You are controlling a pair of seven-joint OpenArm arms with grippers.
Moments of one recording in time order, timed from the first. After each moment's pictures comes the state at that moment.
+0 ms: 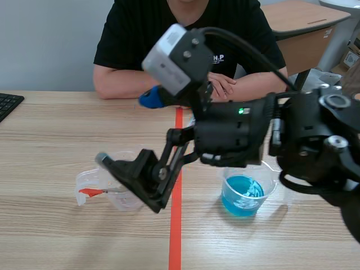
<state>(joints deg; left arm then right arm) 70.2 -20.2 -6.7 109.2 -4.0 -8.6 1.8 1.4 27.7 -30.6 106.8 17.1 34.2 -5.8</state>
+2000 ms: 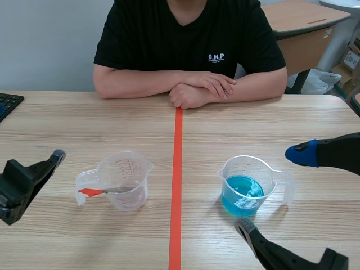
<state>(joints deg) 43.9 -35.3 -11.7 127.5 -9.0 -11.6 11.6 -59.3 46.0 7.1 129.5 15.9 18.9 7.2</state>
